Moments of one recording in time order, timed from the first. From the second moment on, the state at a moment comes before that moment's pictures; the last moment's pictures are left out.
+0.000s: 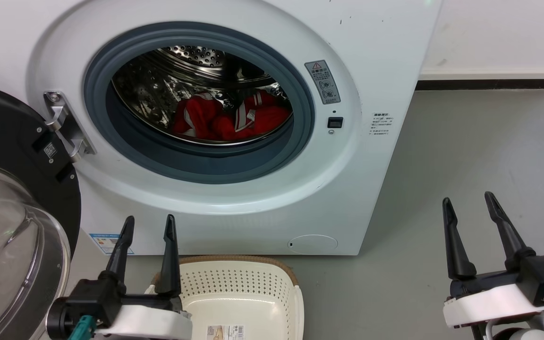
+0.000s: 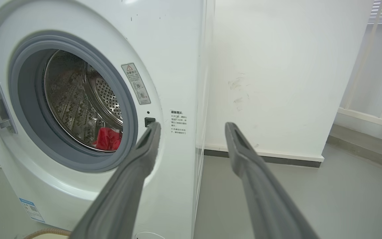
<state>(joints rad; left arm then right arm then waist) 0.06 0.05 -0.04 -0.09 -0.20 -0.05 -0.21 0.00 -0.05 -0.02 -0.06 0.02 0.13 -0.21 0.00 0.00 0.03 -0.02</state>
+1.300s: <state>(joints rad) 0.09 0.07 -0.07 0.01 -0.03 -0.02 -0.26 0.04 -0.05 0.01 0.09 0.08 0.13 -0.26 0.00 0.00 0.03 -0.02</state>
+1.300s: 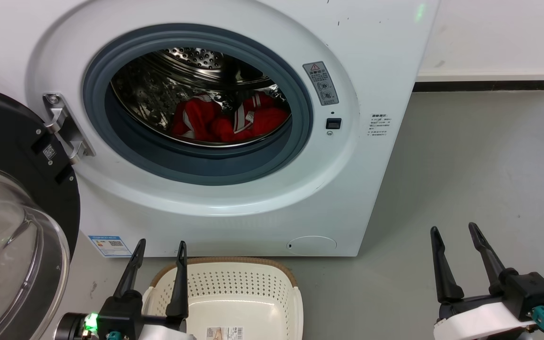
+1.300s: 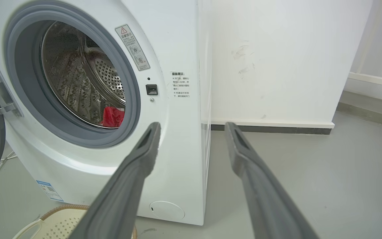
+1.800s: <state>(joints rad) 0.09 0.06 -0.06 0.02 -0.02 -0.05 -0.26 0.02 -0.05 0.01 0.09 0.10 0.13 -0.26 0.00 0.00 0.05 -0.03</state>
